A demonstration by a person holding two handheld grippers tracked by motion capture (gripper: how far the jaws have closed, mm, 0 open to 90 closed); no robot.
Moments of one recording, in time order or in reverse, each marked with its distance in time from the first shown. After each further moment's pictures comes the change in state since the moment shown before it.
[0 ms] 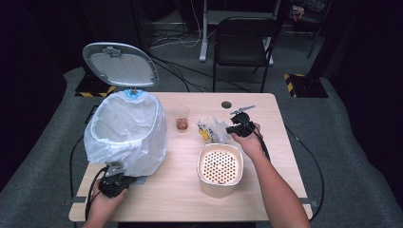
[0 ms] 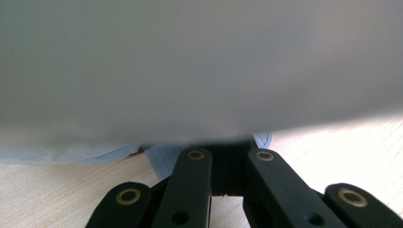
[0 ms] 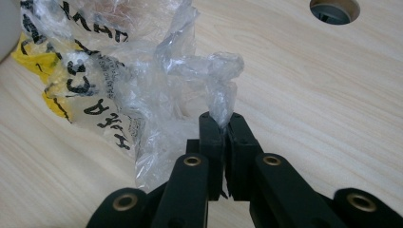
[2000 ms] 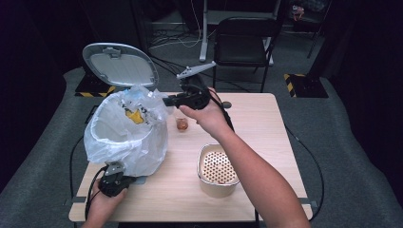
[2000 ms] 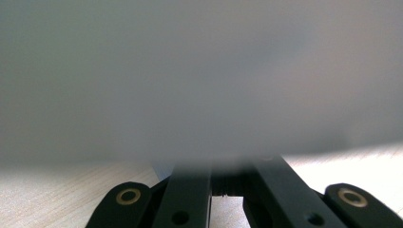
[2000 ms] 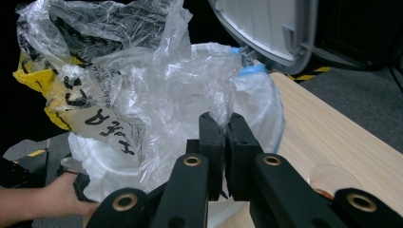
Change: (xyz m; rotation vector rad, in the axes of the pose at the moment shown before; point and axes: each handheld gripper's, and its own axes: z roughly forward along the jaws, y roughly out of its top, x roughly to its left) left arm 0.001 0.001 0.000 0.013 -0.007 -0.002; right arm 0.175 0.148 -0.117 -0.292 0.440 -0.277
